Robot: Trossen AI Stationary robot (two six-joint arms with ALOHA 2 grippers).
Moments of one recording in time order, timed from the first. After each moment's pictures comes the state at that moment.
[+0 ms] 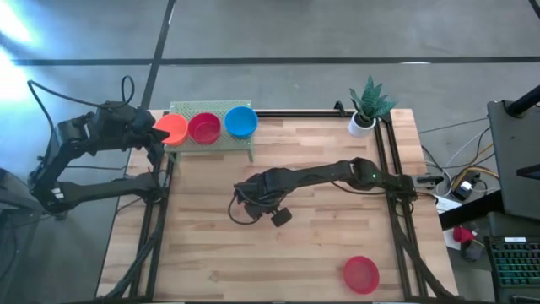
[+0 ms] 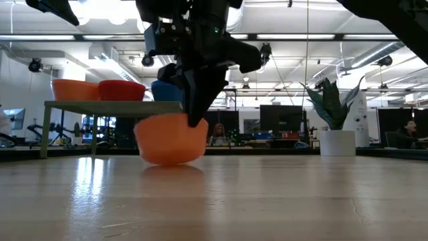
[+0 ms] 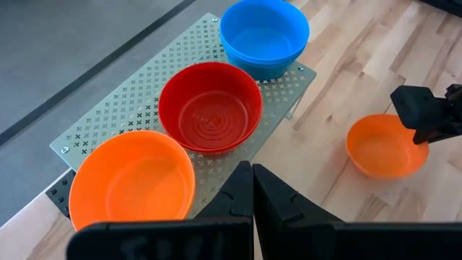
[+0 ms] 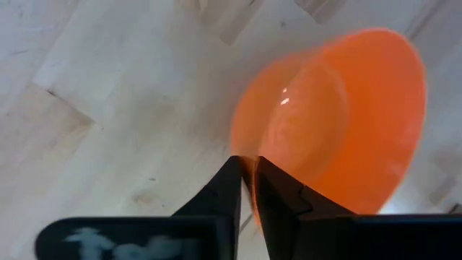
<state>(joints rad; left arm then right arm) 0.53 0.77 1.32 -1.36 -0.13 -0.11 0.11 2.39 2.21 -1.20 0.00 -0.52</state>
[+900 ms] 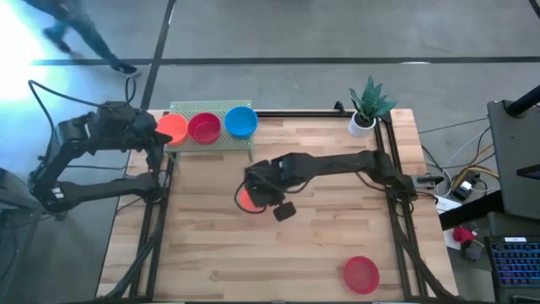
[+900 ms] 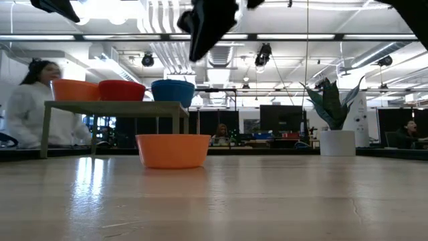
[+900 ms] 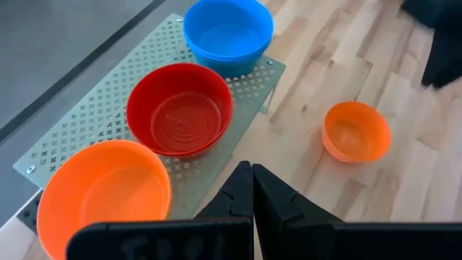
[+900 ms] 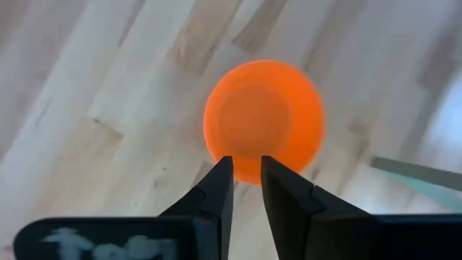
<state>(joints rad) 0.52 0.77 1.32 -1.36 -0.03 -0.04 0.10 2.19 2.21 -1.23 0.00 -0.38</state>
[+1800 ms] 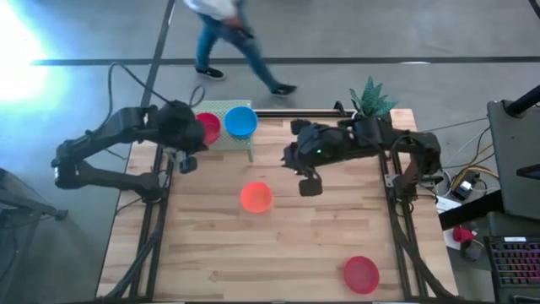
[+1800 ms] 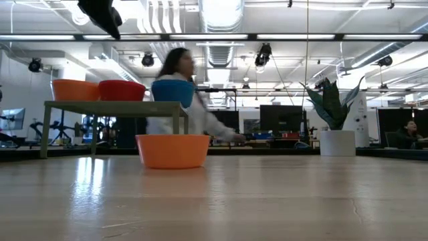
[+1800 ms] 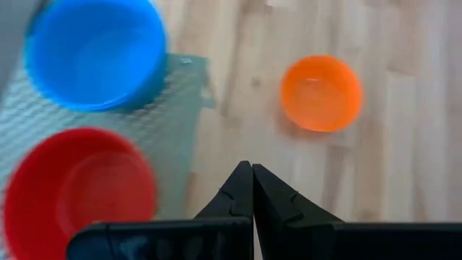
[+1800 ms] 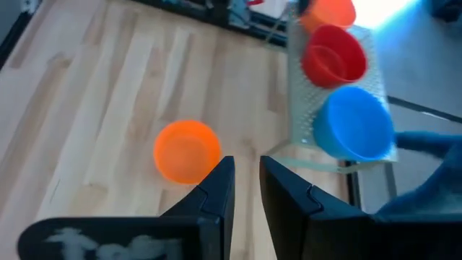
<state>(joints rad) 0.35 1.01 1.32 -1.22 0.05 0.17 0.10 1.78 2.20 -1.23 0.18 -0.16</state>
